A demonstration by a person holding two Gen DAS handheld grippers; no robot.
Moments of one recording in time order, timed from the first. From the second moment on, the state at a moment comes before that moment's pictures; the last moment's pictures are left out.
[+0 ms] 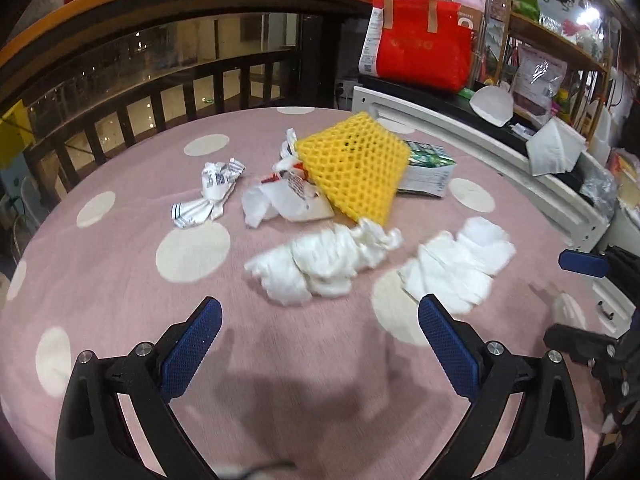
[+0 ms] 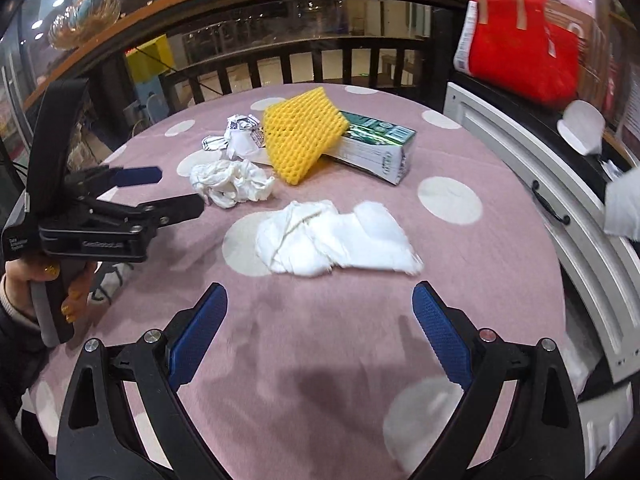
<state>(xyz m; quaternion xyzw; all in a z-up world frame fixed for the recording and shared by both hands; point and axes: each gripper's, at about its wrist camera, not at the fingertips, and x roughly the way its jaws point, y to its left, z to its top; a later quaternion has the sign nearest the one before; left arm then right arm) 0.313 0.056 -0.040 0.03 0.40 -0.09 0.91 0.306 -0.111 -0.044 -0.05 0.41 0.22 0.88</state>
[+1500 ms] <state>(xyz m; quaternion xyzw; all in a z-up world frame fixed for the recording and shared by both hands) 0.221 0.017 0.004 0.01 0.34 -0.11 0.93 0.234 -0.186 -0.025 -0.02 0.39 0.17 0.91</state>
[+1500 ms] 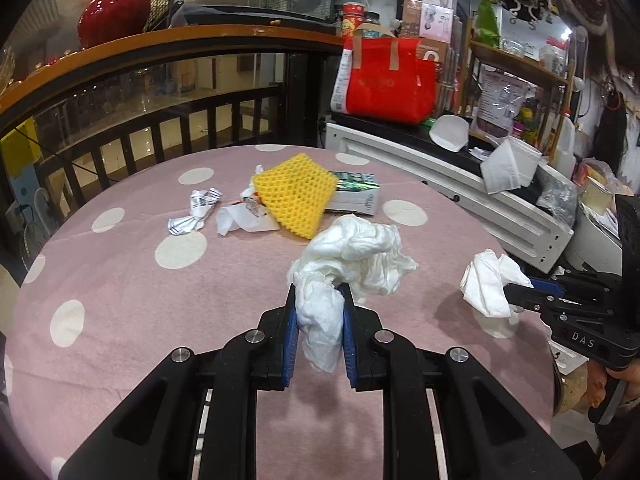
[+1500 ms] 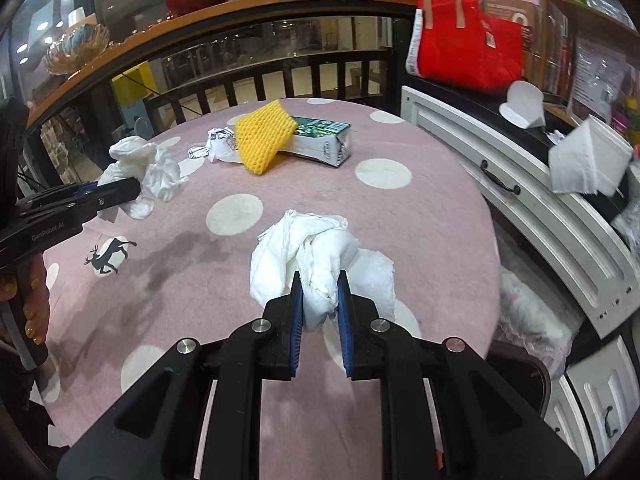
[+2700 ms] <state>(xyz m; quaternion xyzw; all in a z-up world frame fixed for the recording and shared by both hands) 0.154 -0.110 0.001 0.02 0.33 -0.25 0.91 0.122 -0.344 -0.049 0.09 0.39 0.03 0.92</state>
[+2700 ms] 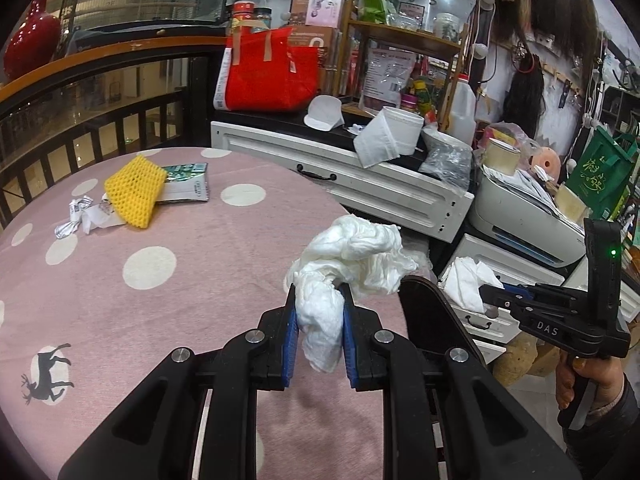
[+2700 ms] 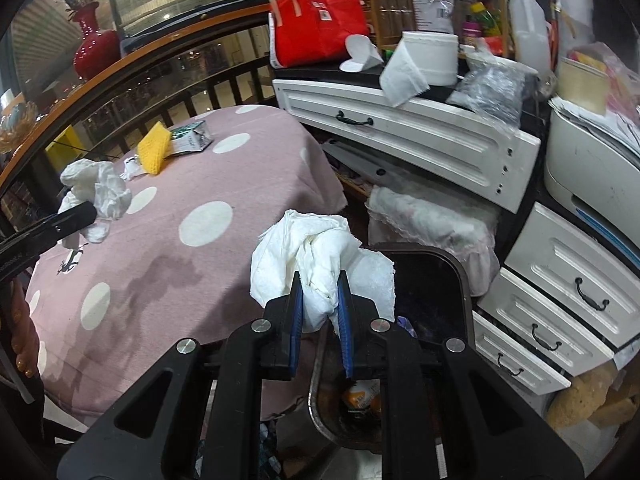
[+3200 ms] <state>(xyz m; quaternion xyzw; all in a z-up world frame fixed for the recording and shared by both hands) 0.143 -0.153 -0.007 0.04 0.34 -0.29 0.89 0.127 -0.376 -0.106 0.12 0.46 -0.02 0.88</state>
